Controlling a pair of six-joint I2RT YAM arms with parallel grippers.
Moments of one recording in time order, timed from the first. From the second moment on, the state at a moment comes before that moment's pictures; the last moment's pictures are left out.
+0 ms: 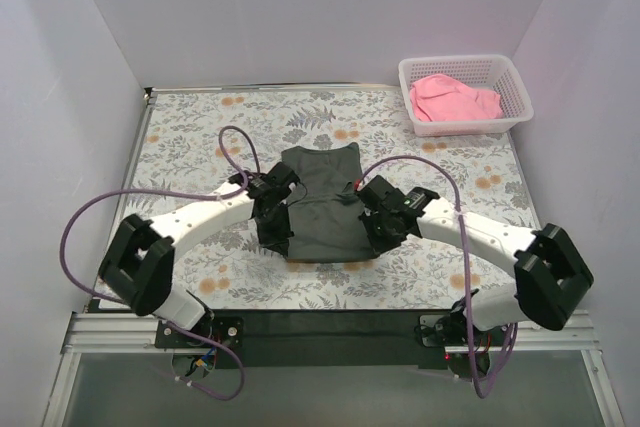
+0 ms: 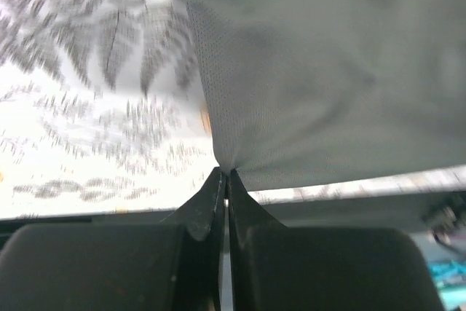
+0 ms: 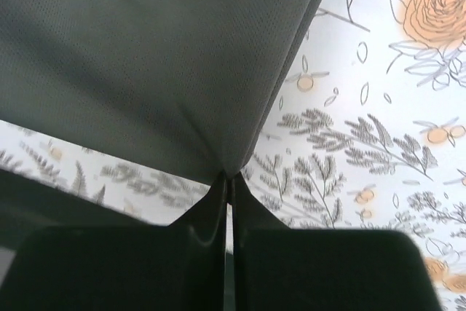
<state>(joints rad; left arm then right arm) -0.69 1.55 1.02 -0.91 0.07 -0.84 0.83 1.41 0.89 -0.72 0.02 0.40</state>
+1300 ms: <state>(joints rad) -0.56 1.24 1.02 -0.87 0.18 -0.92 0.69 1.52 1.52 -1.29 -0.16 0.16</state>
